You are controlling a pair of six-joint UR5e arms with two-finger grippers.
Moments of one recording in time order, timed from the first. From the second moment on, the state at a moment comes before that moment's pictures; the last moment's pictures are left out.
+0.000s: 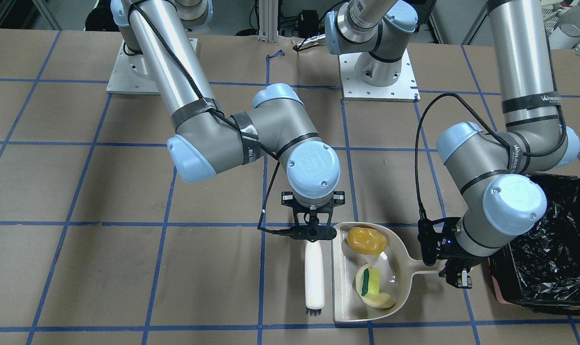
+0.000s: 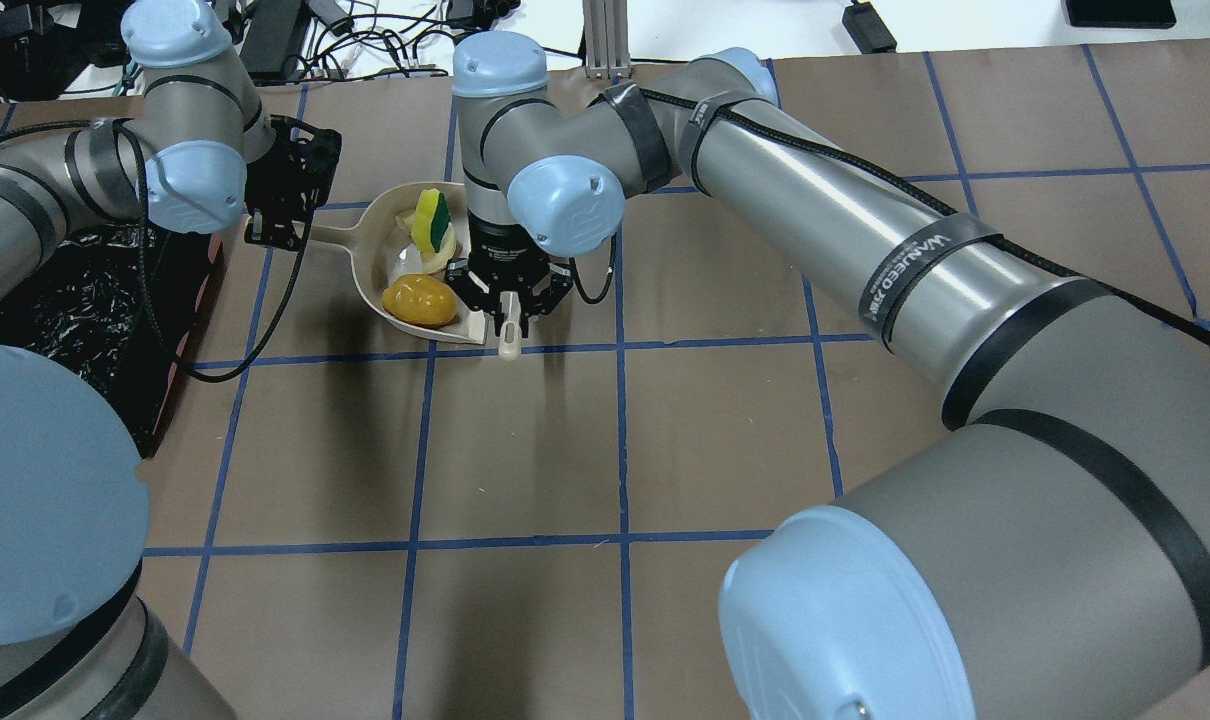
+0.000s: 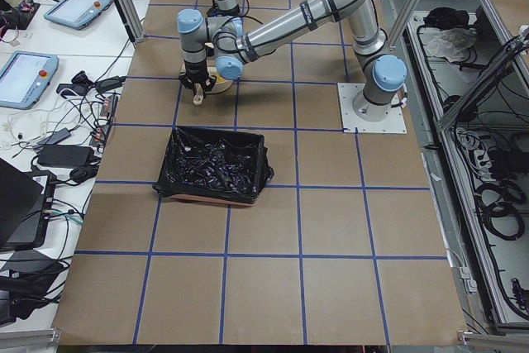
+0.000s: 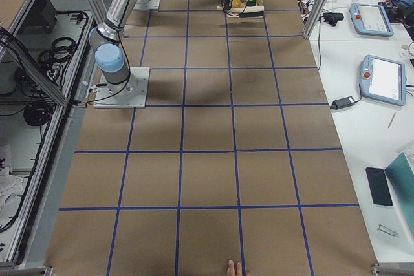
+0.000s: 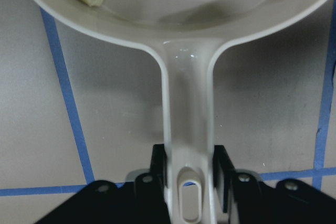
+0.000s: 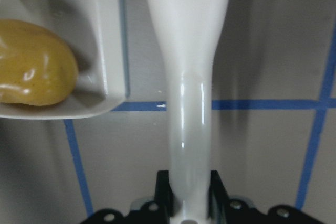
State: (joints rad) left arm -1.39 -2.09 -1.54 -1.01 1.68 1.83; right arm 2.01 -0.90 1.19 -1.70 -1.36 0.48
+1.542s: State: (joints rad) left arm -1.20 -2.02 -1.49 -1.16 1.52 1.89; right arm 1.30 -1.22 1.52 -1.60 -1.59 -0.25
